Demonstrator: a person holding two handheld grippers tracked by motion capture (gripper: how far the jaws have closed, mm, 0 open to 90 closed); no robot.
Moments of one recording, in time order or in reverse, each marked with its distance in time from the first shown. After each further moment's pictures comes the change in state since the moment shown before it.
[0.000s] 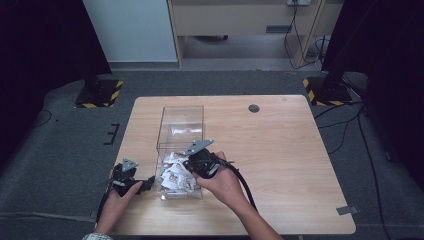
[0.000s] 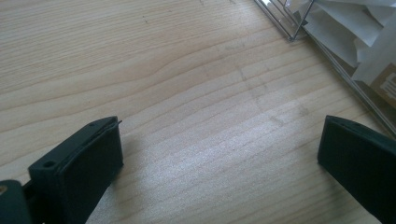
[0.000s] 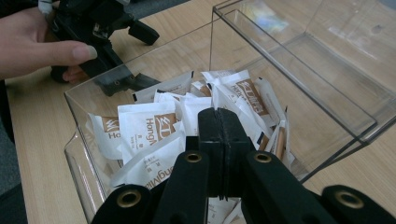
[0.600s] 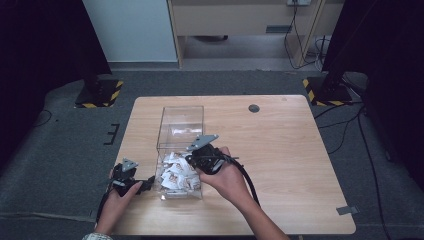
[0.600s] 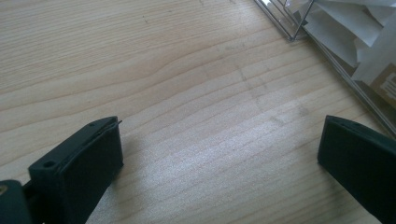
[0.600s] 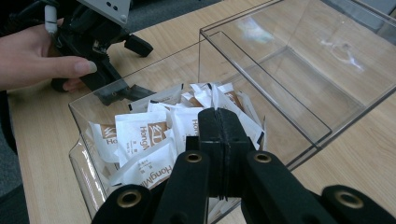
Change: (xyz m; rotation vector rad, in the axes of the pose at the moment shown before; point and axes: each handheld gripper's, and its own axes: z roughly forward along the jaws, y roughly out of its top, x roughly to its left) left arm 0.000 0.000 0.000 0.000 0.000 0.000; right arm -0.006 0.010 -0.021 -0.023 -0.027 -0.016
